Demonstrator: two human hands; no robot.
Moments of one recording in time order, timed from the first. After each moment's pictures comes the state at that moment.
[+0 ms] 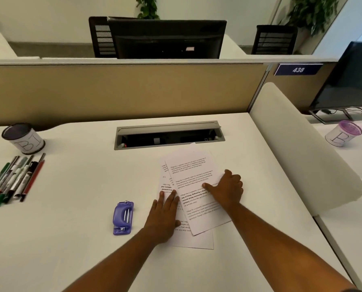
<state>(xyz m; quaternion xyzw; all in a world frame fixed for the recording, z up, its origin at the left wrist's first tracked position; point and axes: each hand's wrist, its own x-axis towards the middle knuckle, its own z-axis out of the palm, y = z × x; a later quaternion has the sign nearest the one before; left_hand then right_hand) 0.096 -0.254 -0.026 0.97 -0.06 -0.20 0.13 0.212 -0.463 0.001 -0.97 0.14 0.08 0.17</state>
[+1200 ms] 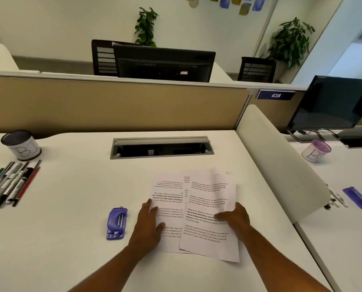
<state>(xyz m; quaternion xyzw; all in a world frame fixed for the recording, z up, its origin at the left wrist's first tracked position) 0.065 -0.241 -0.036 0.94 0.06 -0.04 0.34 0.150 -0.538 0.009 -0.84 0.24 0.14 0.47</state>
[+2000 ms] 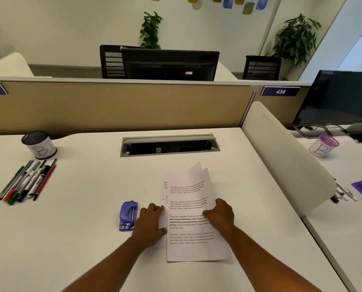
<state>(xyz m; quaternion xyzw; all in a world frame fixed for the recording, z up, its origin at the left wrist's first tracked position) 0.053 -0.218 -0.028 0.97 0.04 -0.12 0.23 0.119 -0.458 0.013 -0.91 0.15 0.14 0.35</state>
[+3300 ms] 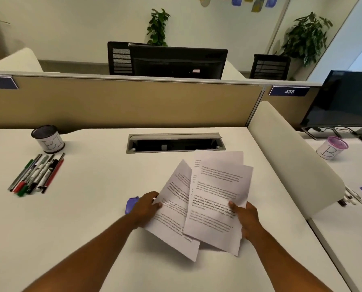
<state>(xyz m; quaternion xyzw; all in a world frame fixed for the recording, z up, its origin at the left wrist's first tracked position) 0.076 -0.184 0.017 0.86 0.14 -0.14 0.47 0.126 -0.526 -0.001 -0.68 0.24 0.11 0.69</state>
